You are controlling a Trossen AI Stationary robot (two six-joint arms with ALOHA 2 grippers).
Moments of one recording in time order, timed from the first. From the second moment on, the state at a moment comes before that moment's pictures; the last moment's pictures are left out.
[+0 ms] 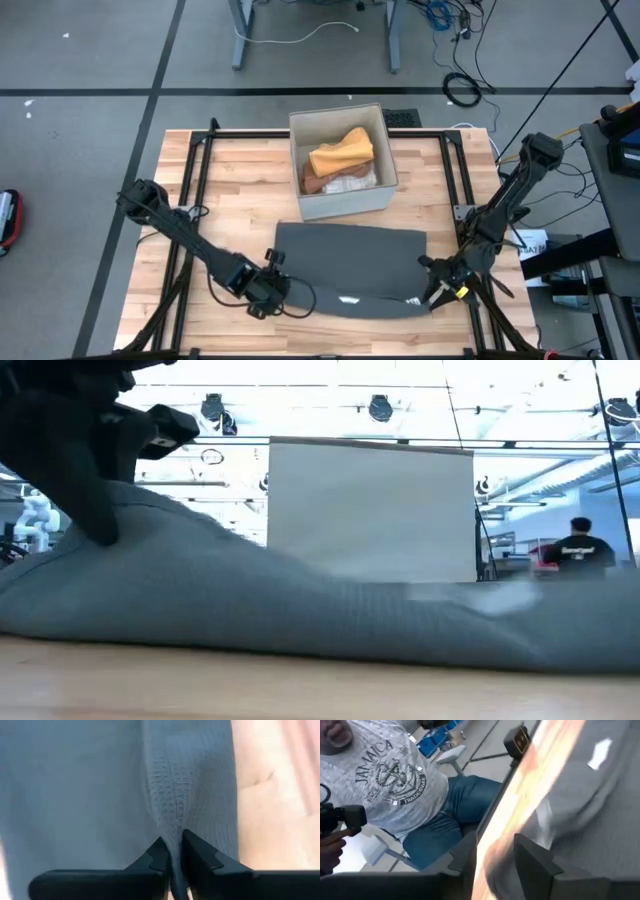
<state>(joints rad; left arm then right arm) -0.60 1.68 1.07 -0.61 -0.26 -0.20 0.95 0.83 0.16 0.34 0.11 0.68</state>
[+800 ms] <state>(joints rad) -0.73 1.68 1.06 -0.50 -0.26 -0.30 0.95 1.06 0.16 0.37 0.38 0.78</state>
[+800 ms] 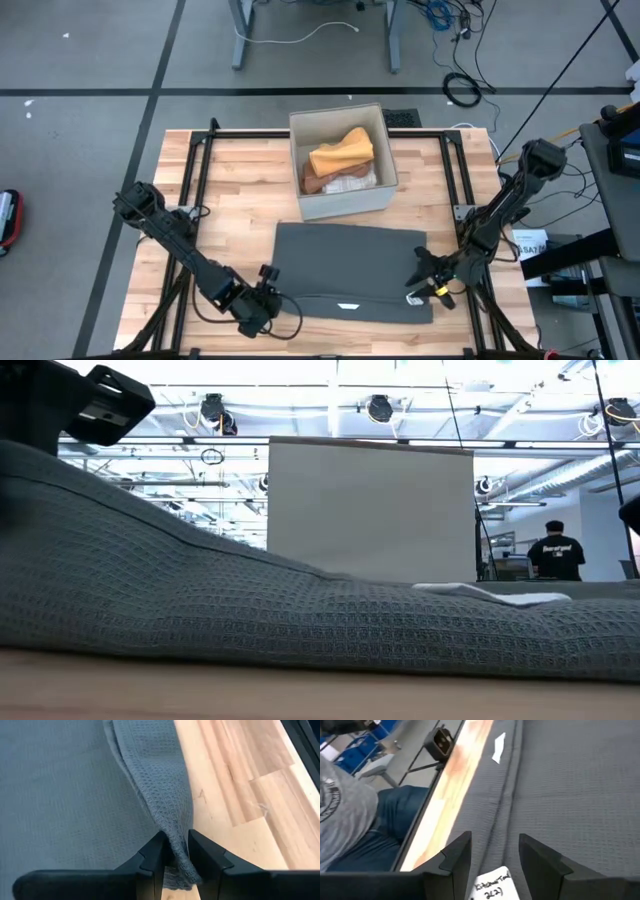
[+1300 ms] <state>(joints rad) -0.75 1.72 1.05 -0.45 -0.27 -0.33 0.93 1.25 0.16 0.53 0.55 0.71</state>
